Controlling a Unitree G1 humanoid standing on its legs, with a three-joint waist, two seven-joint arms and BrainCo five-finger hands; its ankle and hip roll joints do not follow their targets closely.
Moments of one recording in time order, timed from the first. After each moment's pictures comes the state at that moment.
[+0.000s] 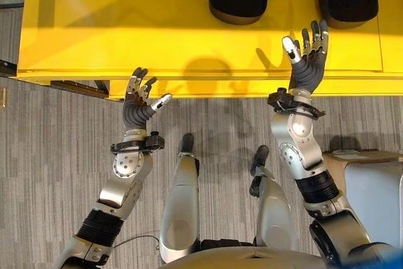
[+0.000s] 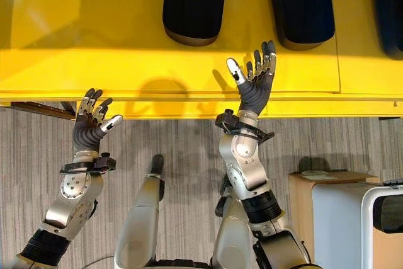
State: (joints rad) left arm -0.08 0.52 -0.16 -0.10 -0.50 -0.26 0.42; right arm -0.38 -0.18 0.27 -0.13 0.43 -0.28 -0.61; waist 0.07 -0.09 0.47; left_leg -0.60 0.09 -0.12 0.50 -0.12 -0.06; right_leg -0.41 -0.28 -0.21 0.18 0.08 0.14
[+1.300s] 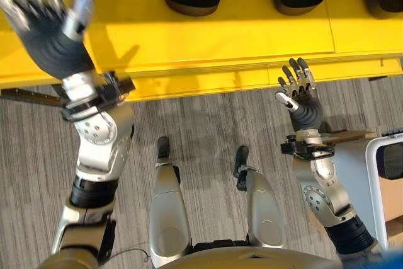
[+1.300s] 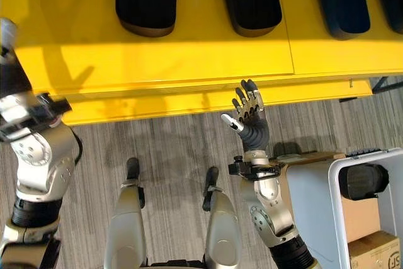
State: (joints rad) left arm -0.48 0.51 0.02 -0.41 -0.39 -0.44 0.59; right arm -0.07 -0.34 0.31 -0.26 0.57 -0.29 -0.28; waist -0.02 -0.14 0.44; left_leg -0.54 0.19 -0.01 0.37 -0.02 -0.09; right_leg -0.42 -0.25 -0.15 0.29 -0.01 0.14
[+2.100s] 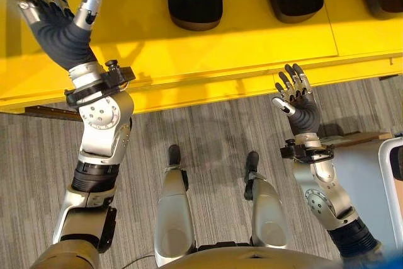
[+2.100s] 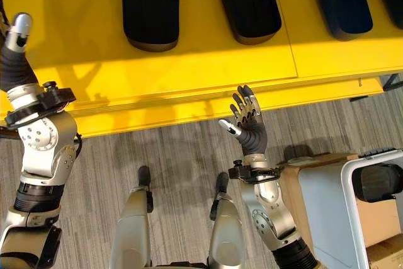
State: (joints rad) left arm -0.49 0.53 0.01 -0.13 -0.37 -0.41 0.63; right arm -0.06 -0.37 0.32 -0.25 0.57 -0.28 -0.27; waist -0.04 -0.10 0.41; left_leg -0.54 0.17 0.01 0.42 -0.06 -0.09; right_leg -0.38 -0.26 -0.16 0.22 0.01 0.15
